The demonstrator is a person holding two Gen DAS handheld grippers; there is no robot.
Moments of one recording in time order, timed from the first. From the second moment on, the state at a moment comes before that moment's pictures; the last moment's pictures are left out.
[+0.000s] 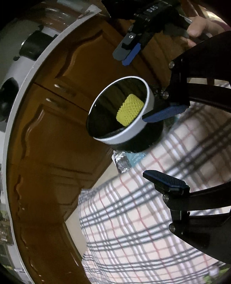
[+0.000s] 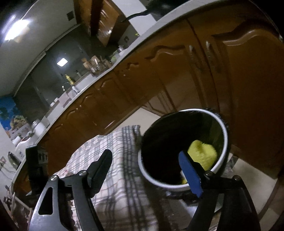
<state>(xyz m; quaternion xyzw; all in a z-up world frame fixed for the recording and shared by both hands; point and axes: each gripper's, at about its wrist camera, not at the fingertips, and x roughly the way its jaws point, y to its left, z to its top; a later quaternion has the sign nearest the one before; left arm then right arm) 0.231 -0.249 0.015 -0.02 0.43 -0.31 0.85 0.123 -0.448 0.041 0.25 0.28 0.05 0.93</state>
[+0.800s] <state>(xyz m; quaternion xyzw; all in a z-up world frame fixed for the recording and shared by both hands) 0.152 -0.066 0.021 -0.07 0.40 -0.21 0.89 0.099 -0.311 0.019 0.21 0.33 0.19 0.90</state>
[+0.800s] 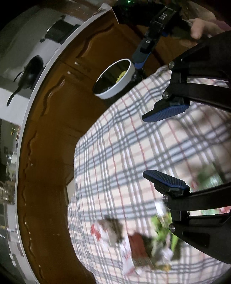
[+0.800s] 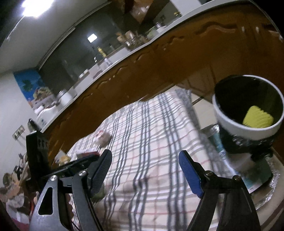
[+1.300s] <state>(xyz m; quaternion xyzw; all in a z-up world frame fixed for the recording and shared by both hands) 0.121 0.040 0.017 -0.10 0.40 -0.12 0.90 0.093 -0.218 0.011 0.09 0.38 0.33 0.86</state>
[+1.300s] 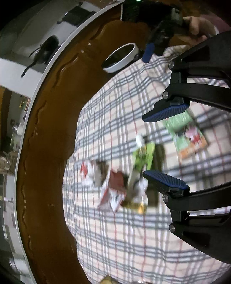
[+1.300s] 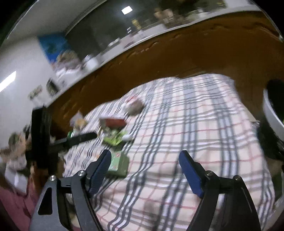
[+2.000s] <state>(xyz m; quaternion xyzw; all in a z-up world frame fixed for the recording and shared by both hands) 0.201 0.088 0.000 -0.03 0.42 -0.07 0.90 0.090 -0.100 -0.005 -0.10 0.38 0.46 0.80</state>
